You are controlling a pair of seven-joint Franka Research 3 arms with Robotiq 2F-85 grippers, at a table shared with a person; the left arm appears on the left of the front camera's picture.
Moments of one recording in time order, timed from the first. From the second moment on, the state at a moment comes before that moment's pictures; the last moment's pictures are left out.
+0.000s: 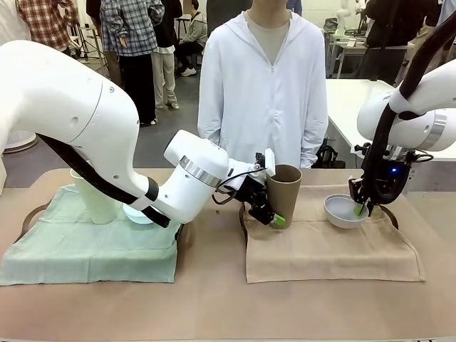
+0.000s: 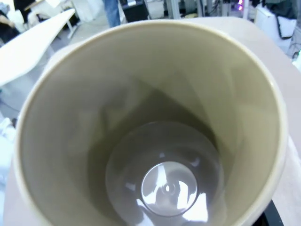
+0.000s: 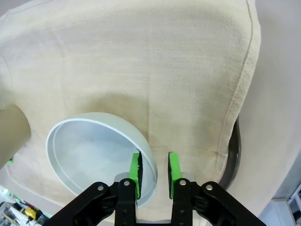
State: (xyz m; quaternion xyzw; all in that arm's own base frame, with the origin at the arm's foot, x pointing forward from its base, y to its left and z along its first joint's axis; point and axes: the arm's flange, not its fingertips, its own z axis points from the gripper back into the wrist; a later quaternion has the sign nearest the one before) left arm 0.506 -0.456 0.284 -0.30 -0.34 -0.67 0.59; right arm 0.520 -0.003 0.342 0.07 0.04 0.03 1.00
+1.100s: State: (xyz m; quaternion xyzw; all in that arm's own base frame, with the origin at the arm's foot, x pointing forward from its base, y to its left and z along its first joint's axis) left arm 0.422 -0.346 0.407 -0.24 -0.24 -0.61 0.71; right arm 0.456 -0.023 0.452 0.08 0.02 0.07 0.99
